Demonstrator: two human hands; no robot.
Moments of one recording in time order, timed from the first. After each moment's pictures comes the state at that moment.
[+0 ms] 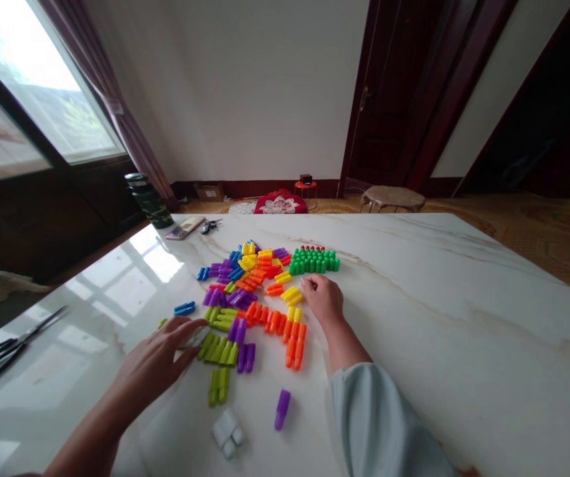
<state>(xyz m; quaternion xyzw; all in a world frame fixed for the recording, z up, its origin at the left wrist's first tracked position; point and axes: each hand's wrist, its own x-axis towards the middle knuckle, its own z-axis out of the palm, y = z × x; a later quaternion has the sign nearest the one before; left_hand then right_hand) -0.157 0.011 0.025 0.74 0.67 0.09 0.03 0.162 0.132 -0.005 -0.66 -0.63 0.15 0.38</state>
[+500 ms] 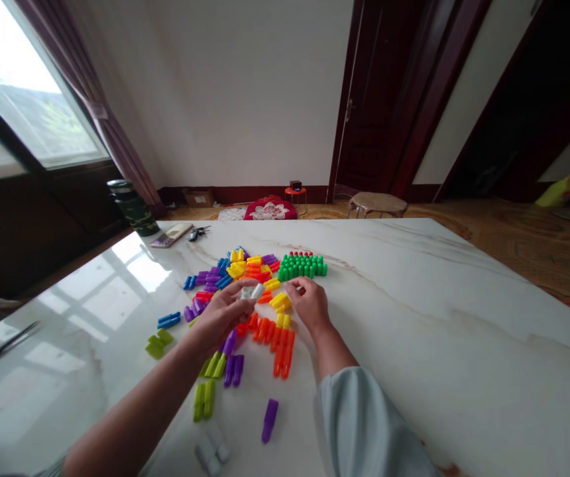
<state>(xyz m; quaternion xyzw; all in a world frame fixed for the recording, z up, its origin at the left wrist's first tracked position) -0.039 0.080 0.056 0.48 0.42 0.48 0.61 0.156 0.128 0.000 -0.56 -0.63 0.23 0.49</state>
